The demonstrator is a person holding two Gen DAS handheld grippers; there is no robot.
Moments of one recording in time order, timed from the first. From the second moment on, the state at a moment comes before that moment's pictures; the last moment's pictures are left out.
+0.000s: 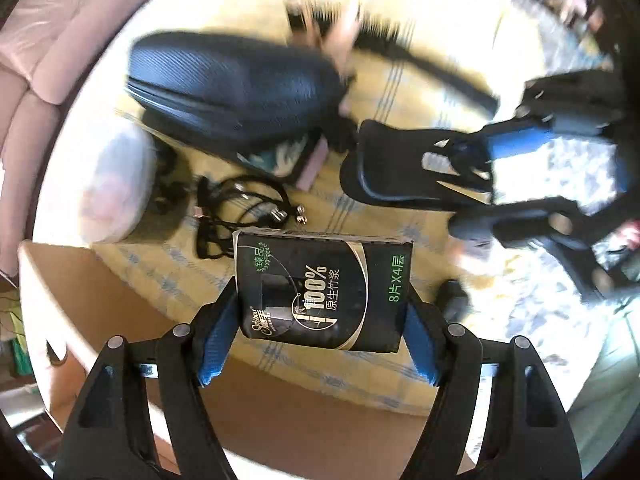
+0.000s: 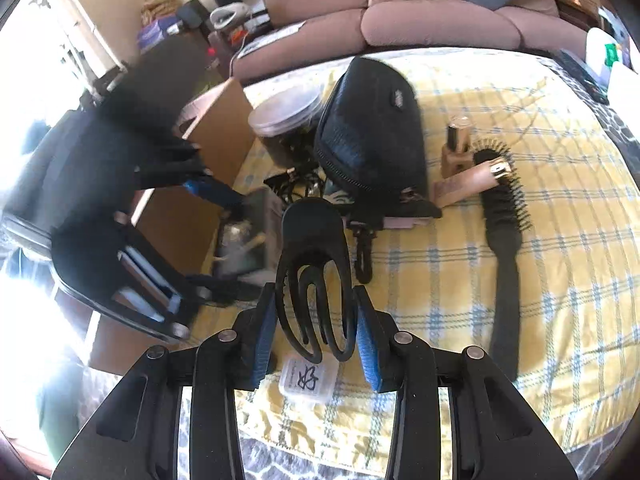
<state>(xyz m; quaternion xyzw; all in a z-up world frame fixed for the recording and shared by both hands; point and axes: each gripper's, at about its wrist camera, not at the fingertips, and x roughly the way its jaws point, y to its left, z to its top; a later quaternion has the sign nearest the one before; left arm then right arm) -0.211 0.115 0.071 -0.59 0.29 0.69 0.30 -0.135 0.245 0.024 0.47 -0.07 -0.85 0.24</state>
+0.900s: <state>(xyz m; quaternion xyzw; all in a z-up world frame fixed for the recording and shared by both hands) -0.060 -0.108 0.077 -0.64 0.35 0.63 0.27 -0.091 0.017 0.064 0.50 -0.07 -0.79 0.34</state>
